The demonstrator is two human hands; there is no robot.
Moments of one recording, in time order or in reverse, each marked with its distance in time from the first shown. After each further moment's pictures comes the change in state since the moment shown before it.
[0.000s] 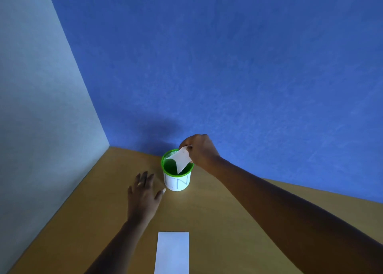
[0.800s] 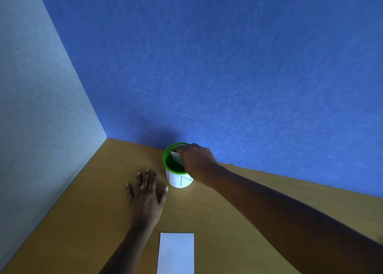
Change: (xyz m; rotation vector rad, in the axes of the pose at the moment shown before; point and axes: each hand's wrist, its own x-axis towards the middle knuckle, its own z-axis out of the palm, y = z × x) left_hand -0.004 -0.007 0.024 0.080 -0.021 -0.070; right_hand 0.012 0.021 0.048 -0.625 -0.162 -0.230
